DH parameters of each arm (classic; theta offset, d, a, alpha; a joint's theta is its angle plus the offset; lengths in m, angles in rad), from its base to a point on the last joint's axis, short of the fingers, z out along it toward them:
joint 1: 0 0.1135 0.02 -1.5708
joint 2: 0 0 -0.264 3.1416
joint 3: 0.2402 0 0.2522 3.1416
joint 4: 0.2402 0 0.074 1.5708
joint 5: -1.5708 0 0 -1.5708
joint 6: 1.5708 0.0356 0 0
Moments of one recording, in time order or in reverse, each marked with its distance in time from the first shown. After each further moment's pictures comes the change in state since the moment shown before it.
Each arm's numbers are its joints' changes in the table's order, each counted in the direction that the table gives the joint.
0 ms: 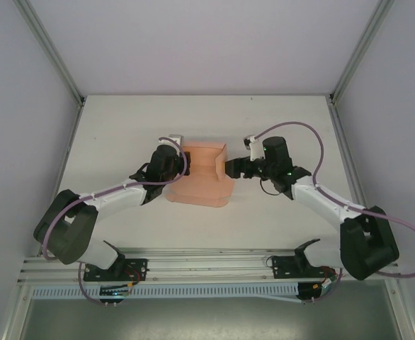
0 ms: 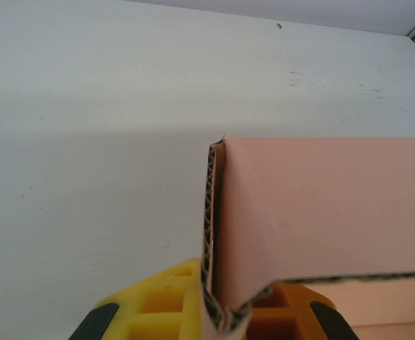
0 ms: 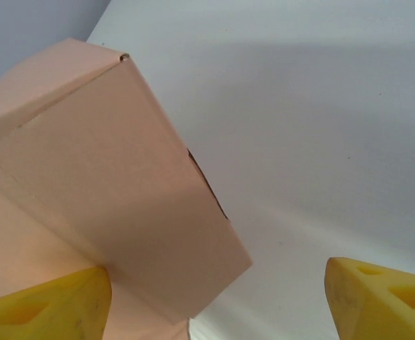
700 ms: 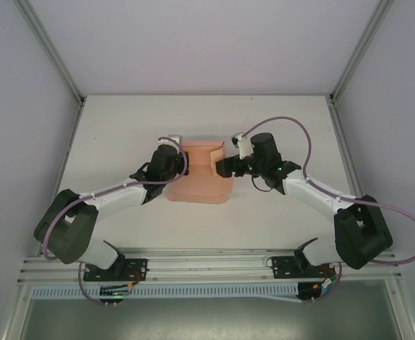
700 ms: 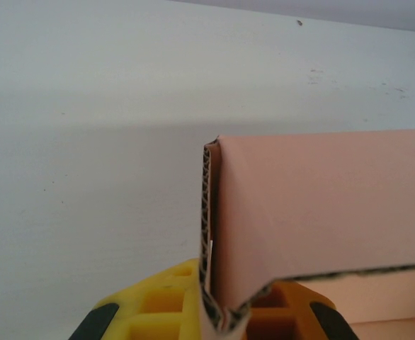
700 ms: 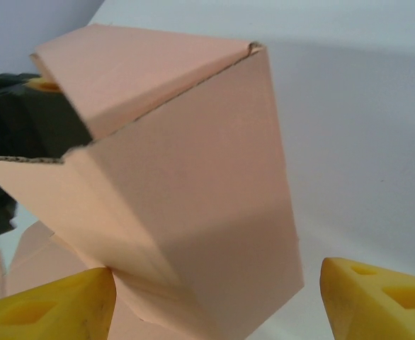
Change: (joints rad) left arm 0.000 0.004 0.008 0.030 0.037 -0.004; right arm 0.075 0.080 0.090 0.028 -0.060 -0.057
